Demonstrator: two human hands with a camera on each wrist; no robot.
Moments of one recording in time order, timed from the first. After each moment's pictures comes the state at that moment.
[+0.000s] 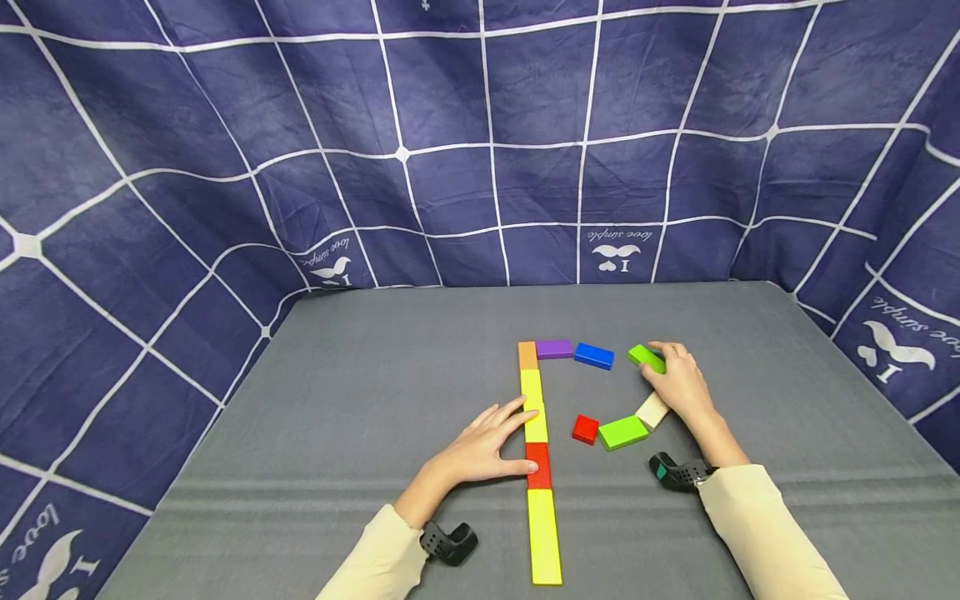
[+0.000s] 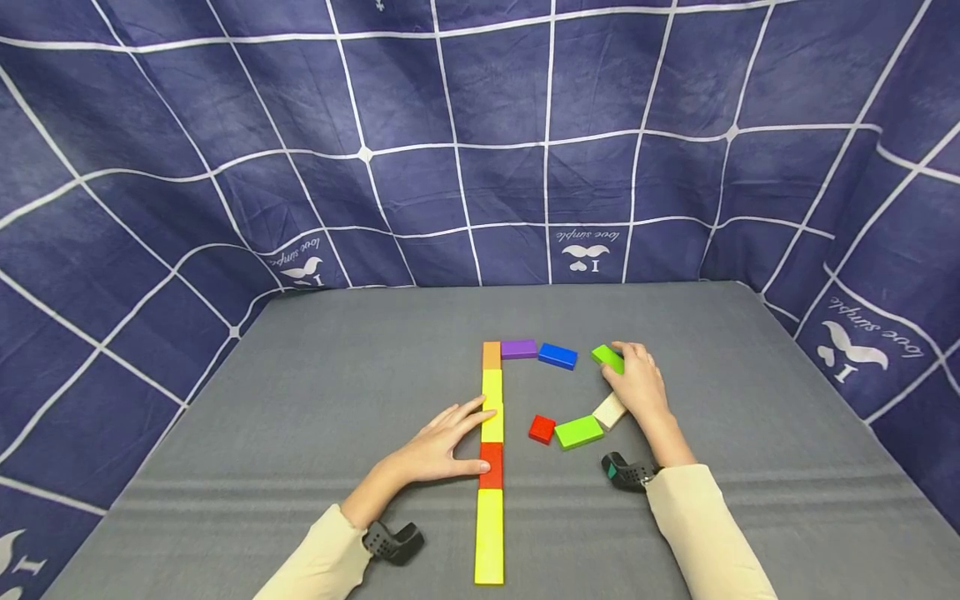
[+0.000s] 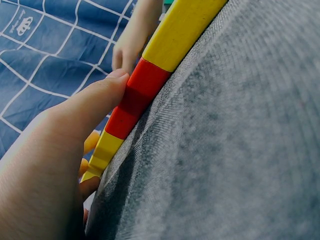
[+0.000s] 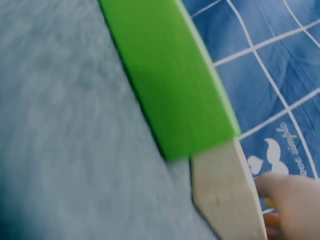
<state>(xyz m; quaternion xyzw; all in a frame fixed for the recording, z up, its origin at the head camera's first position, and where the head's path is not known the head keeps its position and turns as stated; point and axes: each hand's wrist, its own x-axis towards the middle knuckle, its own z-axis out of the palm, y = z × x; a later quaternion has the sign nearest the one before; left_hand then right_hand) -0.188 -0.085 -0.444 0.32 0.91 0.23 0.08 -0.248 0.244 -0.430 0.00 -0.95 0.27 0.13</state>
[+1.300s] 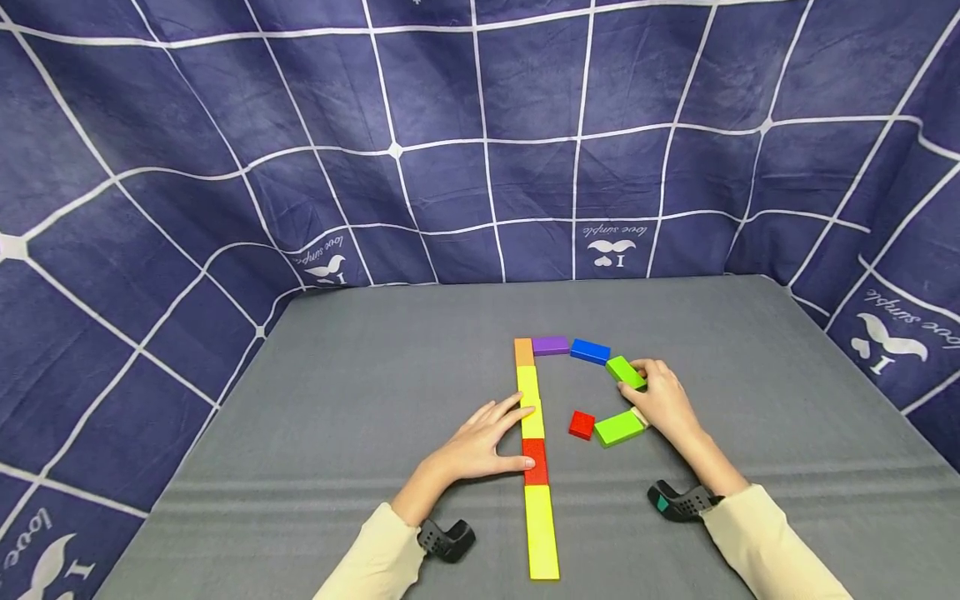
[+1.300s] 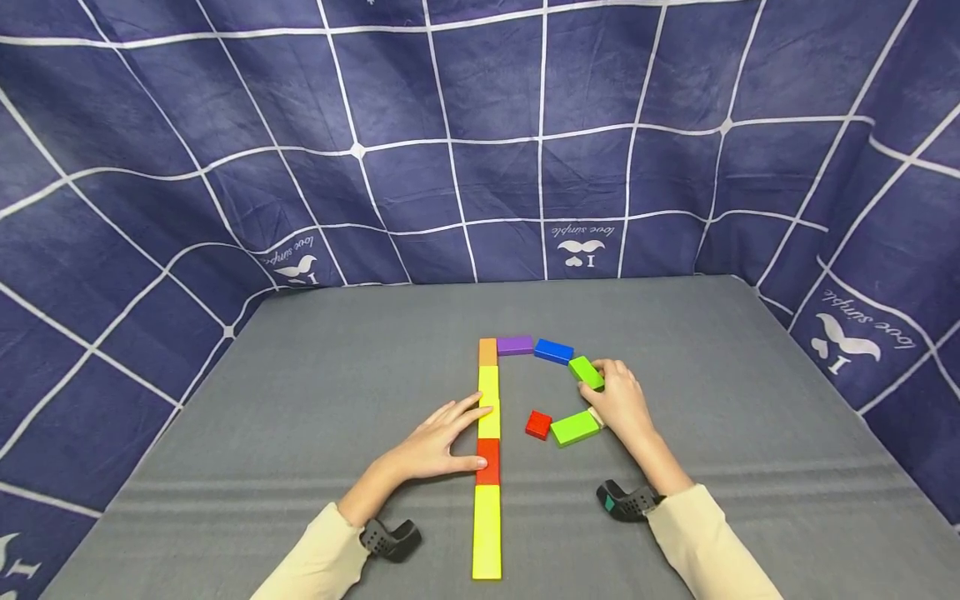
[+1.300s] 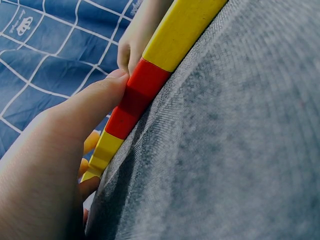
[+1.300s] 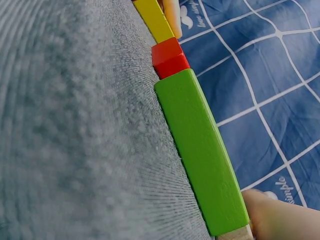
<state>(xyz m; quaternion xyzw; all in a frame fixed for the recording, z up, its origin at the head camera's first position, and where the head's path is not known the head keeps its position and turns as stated) -0.188 -0.084 -0.445 0.32 0.92 0.23 0.08 -0.220 0.222 -0.440 0.02 -0.95 0.30 0.11</state>
